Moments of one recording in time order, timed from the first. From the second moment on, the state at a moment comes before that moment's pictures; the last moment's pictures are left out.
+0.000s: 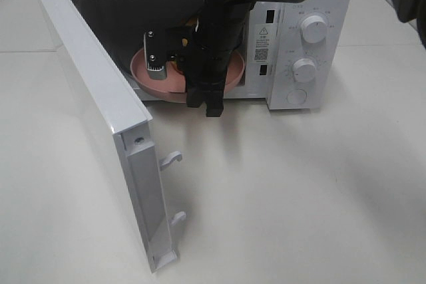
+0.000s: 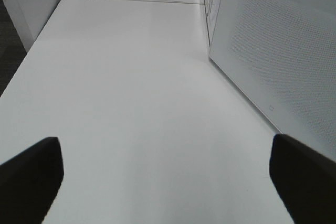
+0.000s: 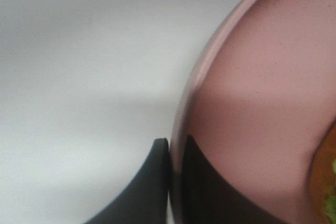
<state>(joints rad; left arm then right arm) 0.08 0.00 -0.50 -0.07 1.04 0.04 0.63 2.28 -1.85 0.16 0.89 -1.21</state>
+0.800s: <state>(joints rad) 0.08 0.00 -0.50 -0.07 1.04 0.04 0.67 2.03 -1.52 0.12 0.74 -1.28</state>
